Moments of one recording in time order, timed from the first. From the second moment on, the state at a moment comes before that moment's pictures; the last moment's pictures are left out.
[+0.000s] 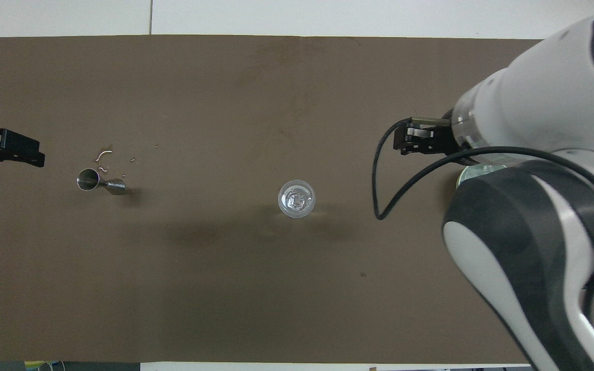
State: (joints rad) left arm 0.01 0.01 -0.04 -1.59 -0.01 1.54 0.01; right arm 0.41 0.04 -0.13 -1.59 0.02 1.66 0.45
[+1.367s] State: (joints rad) left arm 0.01 0.01 -0.04 -1.60 -0.01 1.53 0.01; right arm 0.01 -0.05 -0.07 -1.63 0.02 1.50 0.10
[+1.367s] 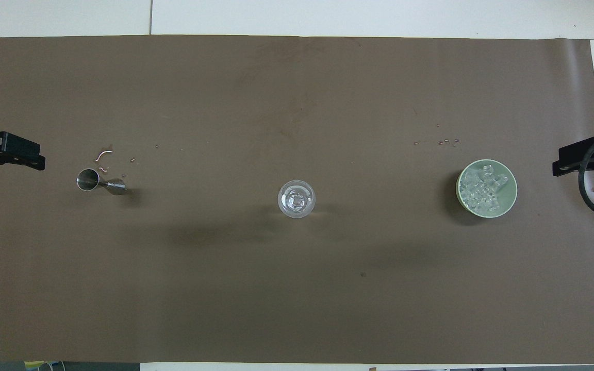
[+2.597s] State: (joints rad) left arm 0.01 0.01 -0.04 -1.60 -0.01 1.53 0.01; right arm 0.01 -0.05 -0.07 -1.63 0.00 1.51 0.07
